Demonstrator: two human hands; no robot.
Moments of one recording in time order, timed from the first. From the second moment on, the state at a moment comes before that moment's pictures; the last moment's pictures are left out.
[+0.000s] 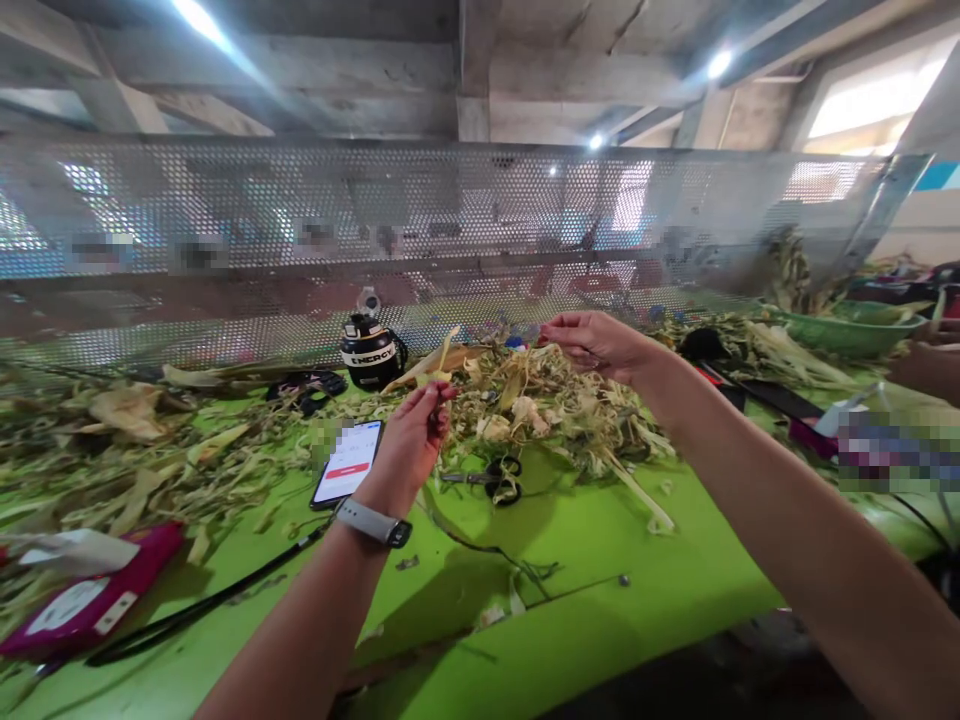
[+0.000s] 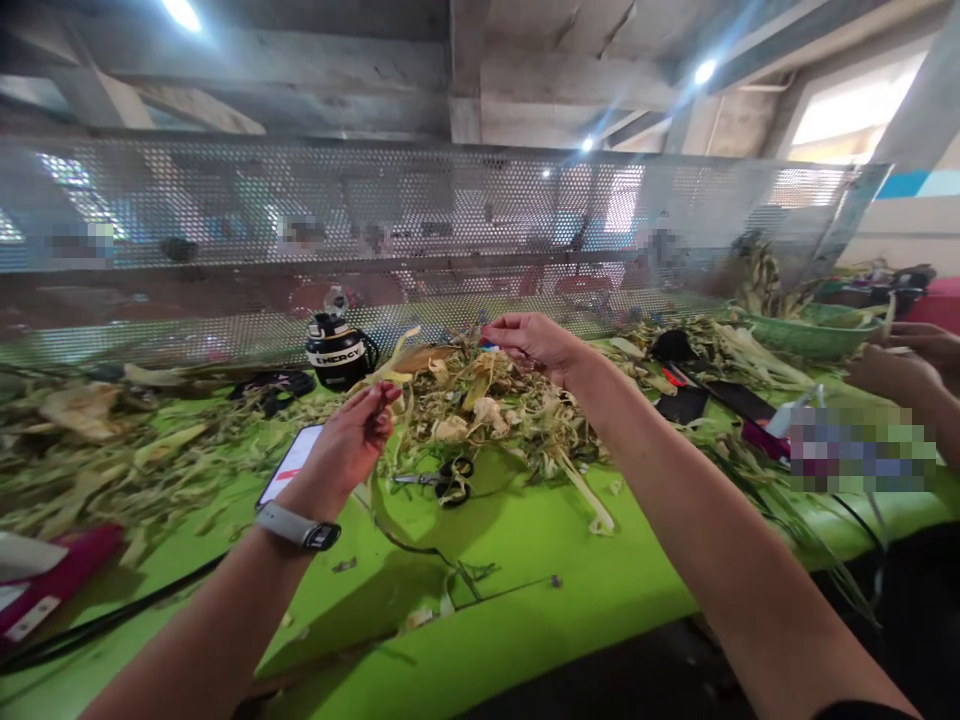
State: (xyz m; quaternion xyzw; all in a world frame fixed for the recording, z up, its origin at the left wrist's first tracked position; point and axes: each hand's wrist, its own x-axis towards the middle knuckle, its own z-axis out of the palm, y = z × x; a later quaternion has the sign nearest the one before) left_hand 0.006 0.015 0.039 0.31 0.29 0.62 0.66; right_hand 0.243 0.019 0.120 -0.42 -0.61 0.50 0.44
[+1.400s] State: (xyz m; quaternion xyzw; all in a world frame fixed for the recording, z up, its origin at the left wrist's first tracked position) left_hand -0.003 0.014 0.051 0.37 0.38 0.54 0.65; right_hand 0.228 -0.012 0.067 -0.30 -0.20 0.64 0.68
